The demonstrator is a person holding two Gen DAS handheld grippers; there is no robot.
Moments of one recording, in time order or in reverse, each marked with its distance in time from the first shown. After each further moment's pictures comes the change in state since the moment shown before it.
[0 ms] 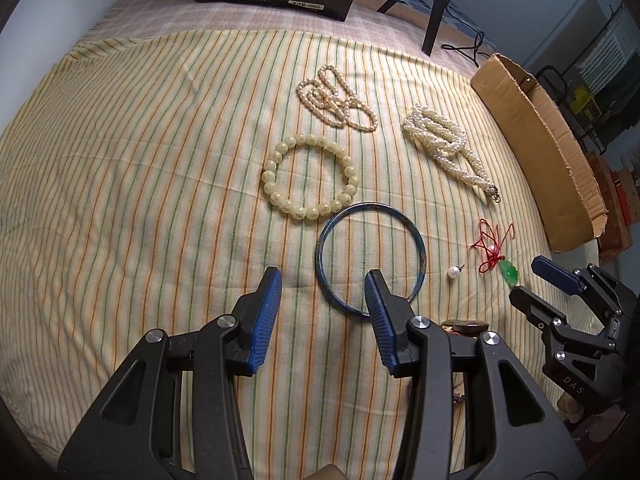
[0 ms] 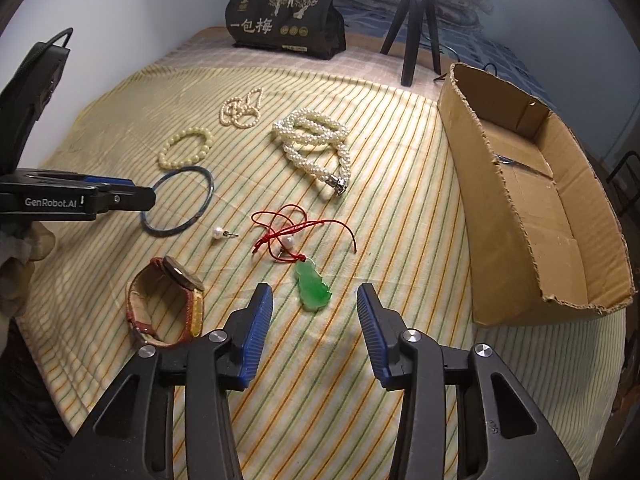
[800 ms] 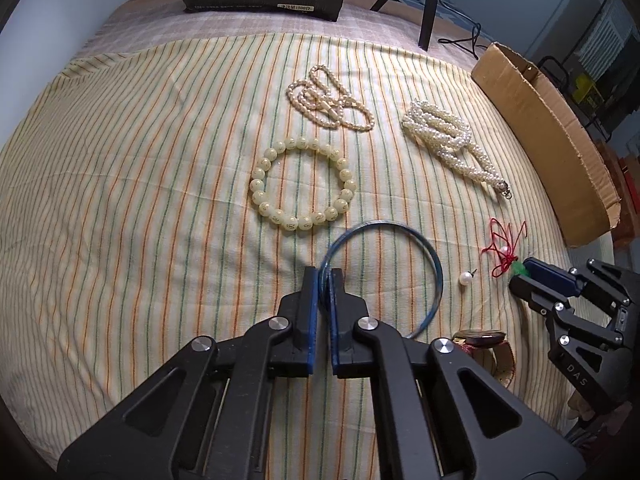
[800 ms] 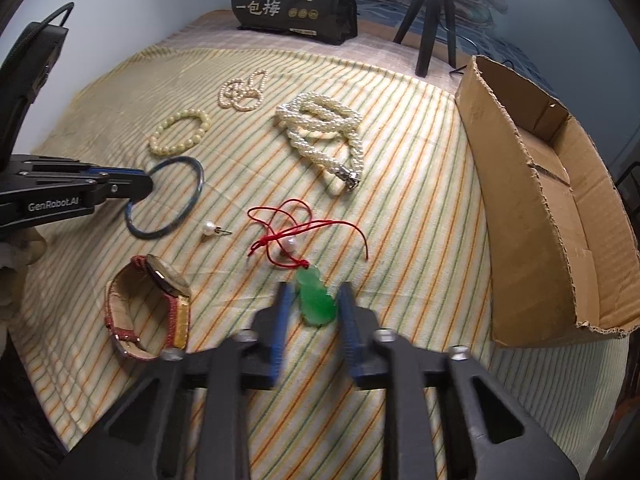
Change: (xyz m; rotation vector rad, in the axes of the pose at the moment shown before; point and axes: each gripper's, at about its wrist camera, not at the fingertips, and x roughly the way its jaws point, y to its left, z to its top) left arm 0.013 -0.006 0.001 0.044 -0.034 0.033; right arm 0.019 0.006 0.006 -0.036 0.036 0.005
